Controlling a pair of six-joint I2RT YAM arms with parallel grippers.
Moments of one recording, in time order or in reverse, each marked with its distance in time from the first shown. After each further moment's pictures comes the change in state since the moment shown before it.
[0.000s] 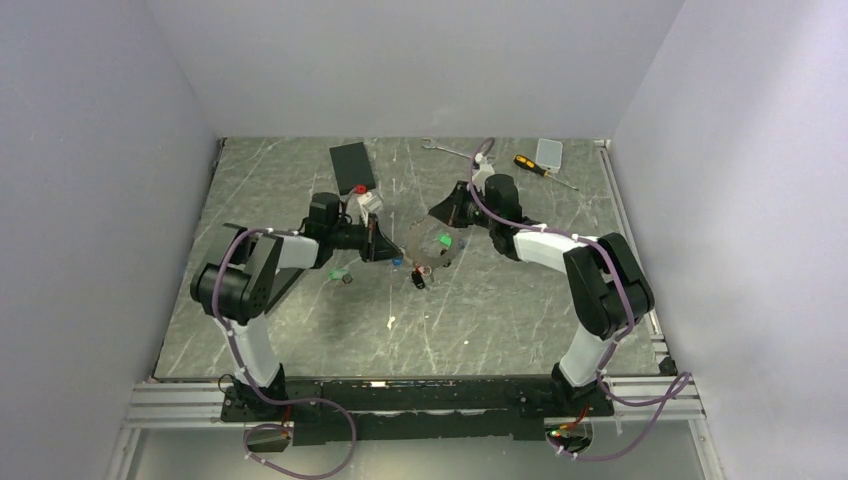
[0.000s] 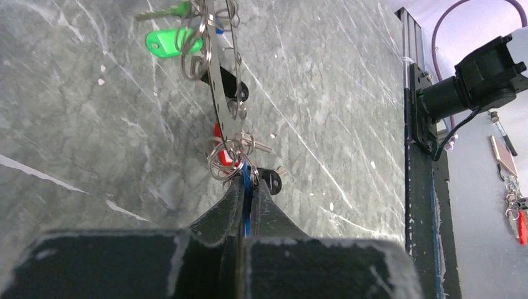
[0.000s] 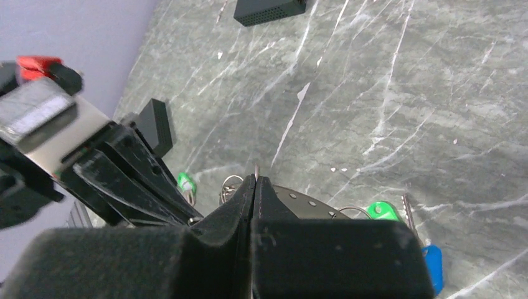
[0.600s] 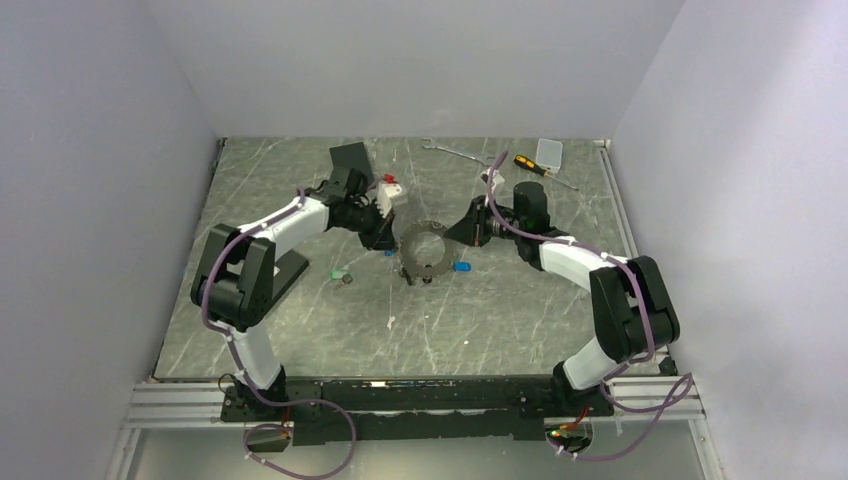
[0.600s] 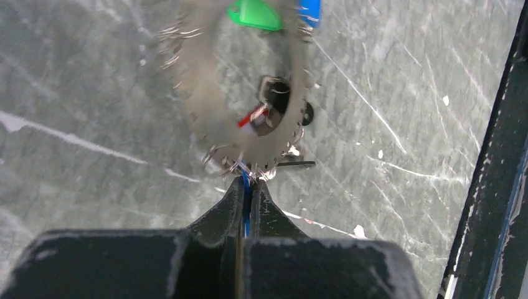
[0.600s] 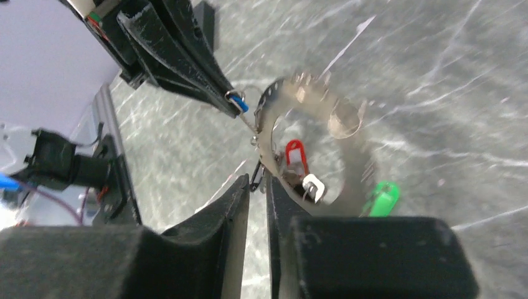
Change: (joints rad) left arm -0.058 -0.063 0.424 -0.986 -0.278 0.584; right arm -0.117 -0.163 -0.128 -0.089 -0.384 -0.245
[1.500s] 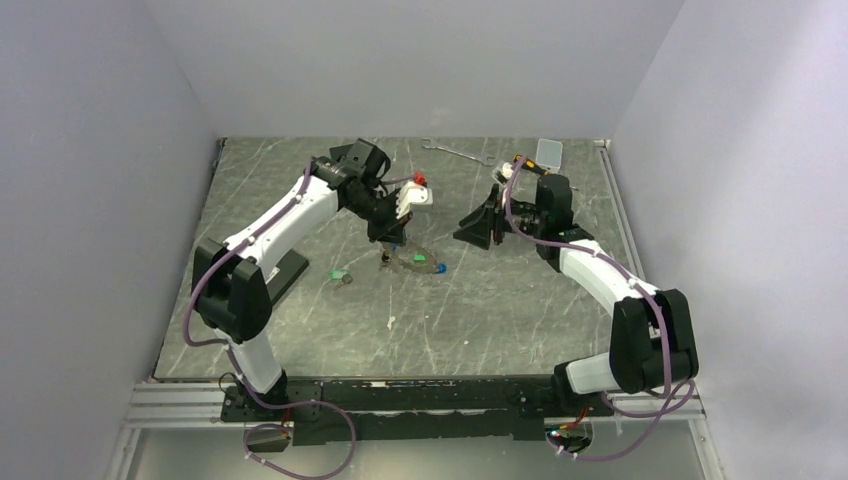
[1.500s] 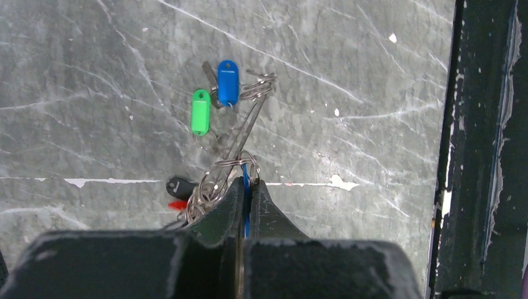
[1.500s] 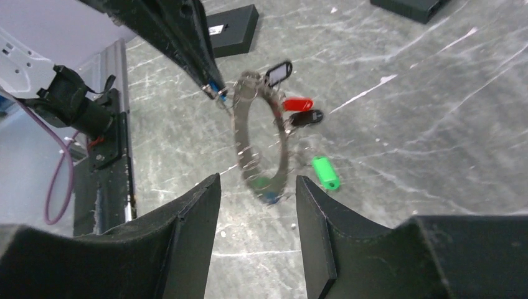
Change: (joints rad) left arm -0.167 -0.045 0.385 -0.562 -0.117 0.403; right arm -0.077 -0.180 -0.008 -0.140 -0.238 -0.267
